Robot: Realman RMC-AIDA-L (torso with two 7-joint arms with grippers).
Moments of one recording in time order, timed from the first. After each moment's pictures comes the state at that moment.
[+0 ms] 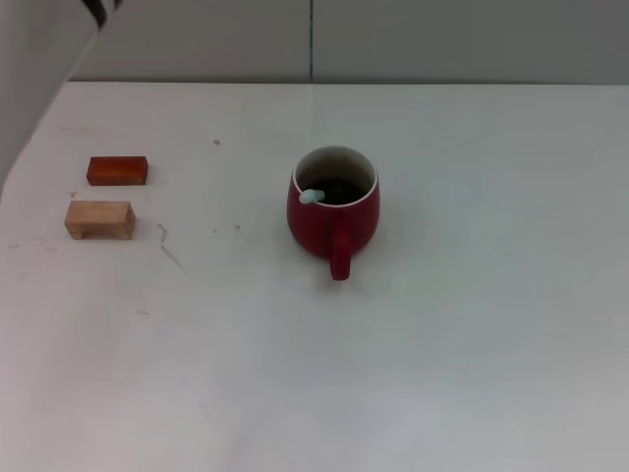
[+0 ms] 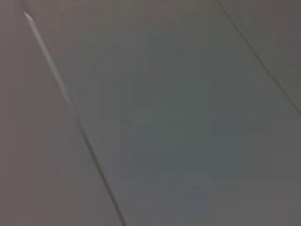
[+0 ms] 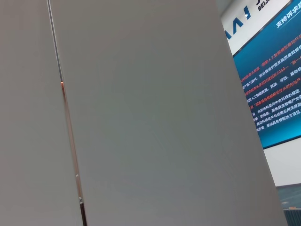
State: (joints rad) left arm -0.23 -2.06 -1.21 -1.74 2.57 0.18 0.72; right arm 0.08 2.08 0.75 0.14 -1.92 -1.62 0.31
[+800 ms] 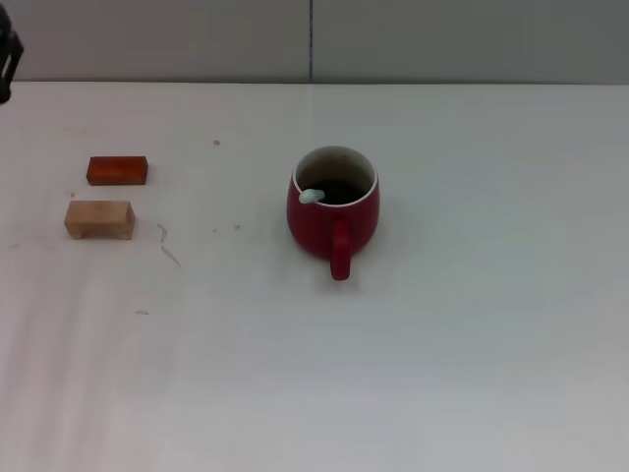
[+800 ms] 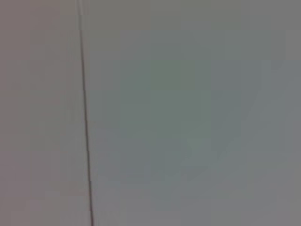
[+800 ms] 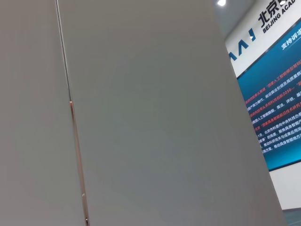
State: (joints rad) left arm -0.13 -2.06 -1.32 -0.78 2.62 0.92 0.16; right arm 0.07 2.08 0.75 0.14 -1.92 -1.70 0.31
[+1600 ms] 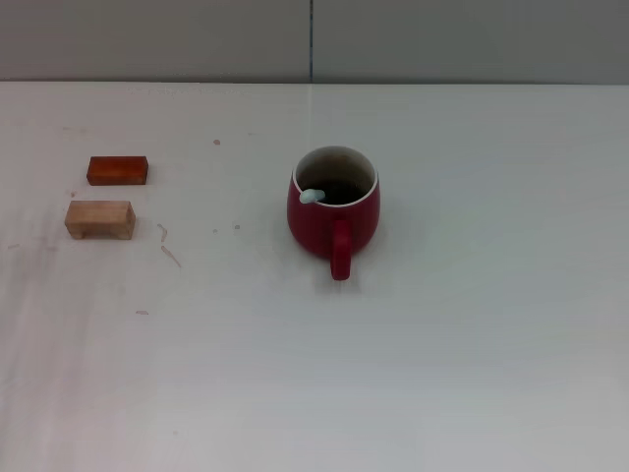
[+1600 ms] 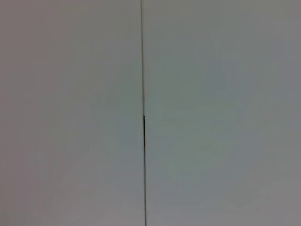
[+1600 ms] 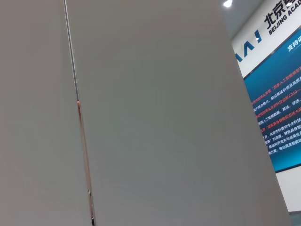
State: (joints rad) left arm -0.25 -2.07 -1.32 -0.29 2.61 1.12 -0.07; right arm 0.07 2.08 0.74 0.14 -1.92 -1.70 0.29
